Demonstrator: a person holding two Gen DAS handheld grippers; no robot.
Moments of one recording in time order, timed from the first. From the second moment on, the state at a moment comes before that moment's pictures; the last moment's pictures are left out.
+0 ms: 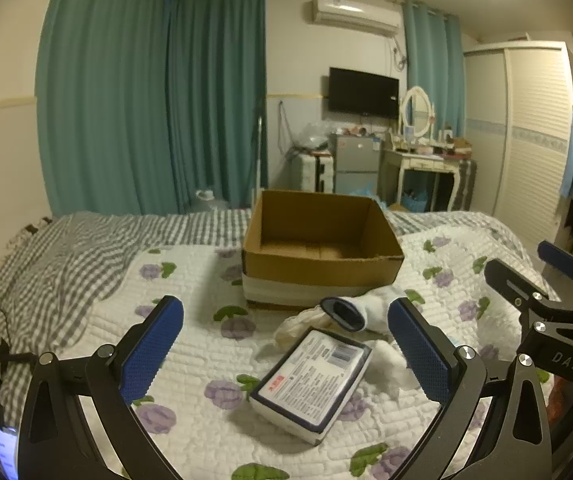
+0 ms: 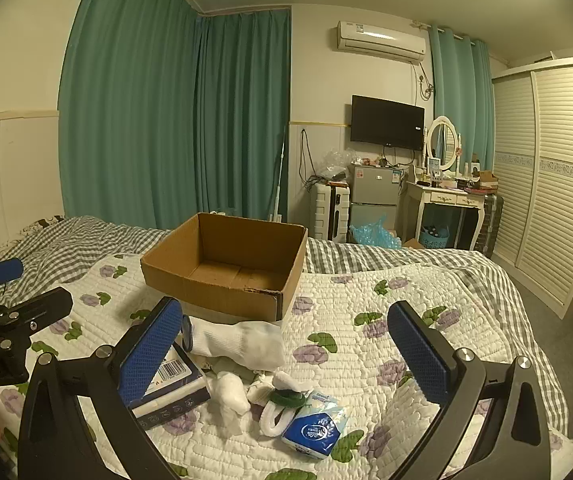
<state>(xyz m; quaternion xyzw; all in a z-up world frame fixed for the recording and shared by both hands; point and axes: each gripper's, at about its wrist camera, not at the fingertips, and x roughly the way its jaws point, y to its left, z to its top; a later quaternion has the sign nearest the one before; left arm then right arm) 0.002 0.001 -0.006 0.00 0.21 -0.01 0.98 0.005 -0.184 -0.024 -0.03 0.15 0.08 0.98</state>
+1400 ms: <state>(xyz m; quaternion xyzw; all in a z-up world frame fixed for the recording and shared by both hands) 0.001 0.003 -0.009 -0.01 0.22 0.00 0.98 0.010 -0.185 -0.033 -0.02 0.17 0.08 0.98</state>
